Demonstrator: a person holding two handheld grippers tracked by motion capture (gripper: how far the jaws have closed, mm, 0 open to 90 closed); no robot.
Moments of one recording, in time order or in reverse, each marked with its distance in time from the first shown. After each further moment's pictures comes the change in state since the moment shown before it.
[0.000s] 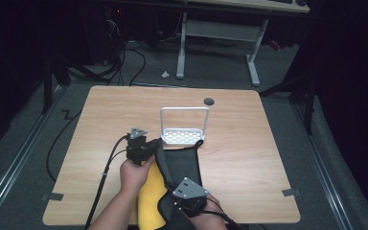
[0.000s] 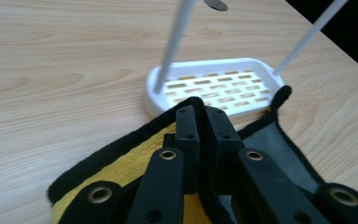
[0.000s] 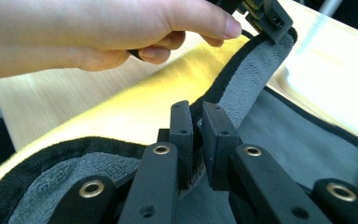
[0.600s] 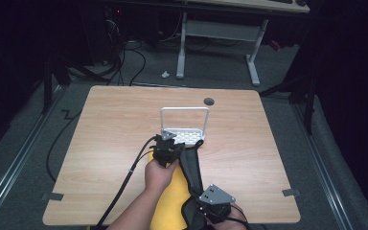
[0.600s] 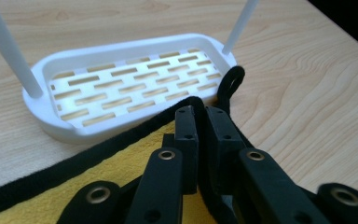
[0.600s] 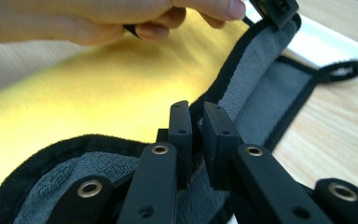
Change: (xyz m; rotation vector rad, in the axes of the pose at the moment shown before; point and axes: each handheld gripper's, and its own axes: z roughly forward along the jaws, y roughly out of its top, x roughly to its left) left arm -0.054 -0.005 0.043 0.085 -0.024 0.071; right arm -0.026 -0.046 -0.032 0.052 -0.047 0.049
